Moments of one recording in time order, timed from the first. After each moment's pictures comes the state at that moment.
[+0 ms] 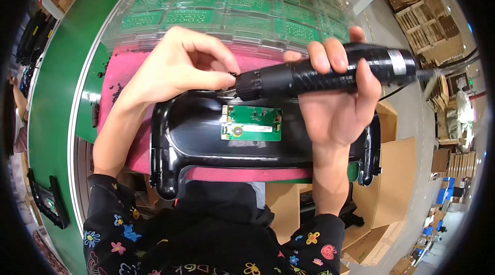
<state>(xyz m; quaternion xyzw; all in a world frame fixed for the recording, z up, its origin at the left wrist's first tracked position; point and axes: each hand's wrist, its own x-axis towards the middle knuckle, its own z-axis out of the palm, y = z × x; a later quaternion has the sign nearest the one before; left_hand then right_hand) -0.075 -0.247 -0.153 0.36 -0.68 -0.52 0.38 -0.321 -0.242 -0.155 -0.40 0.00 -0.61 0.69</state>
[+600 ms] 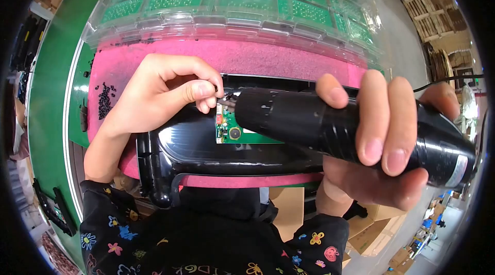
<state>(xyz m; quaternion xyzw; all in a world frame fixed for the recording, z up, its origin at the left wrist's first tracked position) -0.075 -0.249 -0.195 0.34 -0.58 -0.65 0.36 -0.318 -0.222 -0.151 -0.44 0.03 -0.66 0.62</state>
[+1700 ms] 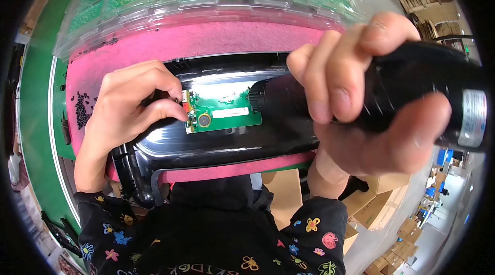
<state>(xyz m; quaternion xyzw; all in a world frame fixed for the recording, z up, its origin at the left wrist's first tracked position) -0.083 -0.235 -0.205 0.32 -0.84 -0.30 0.33 -0.348 -0.222 -0.149 -0.53 0.20 -0.61 0.56</state>
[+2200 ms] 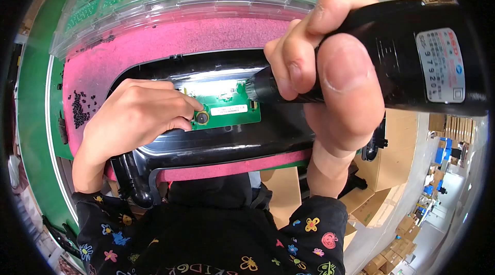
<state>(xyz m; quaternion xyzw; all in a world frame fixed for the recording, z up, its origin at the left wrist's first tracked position) -0.084 -0.231 -0.214 0.25 -0.91 -0.25 0.20 -0.338 -0.232 -0.165 -0.58 0.26 -0.58 0.52</state>
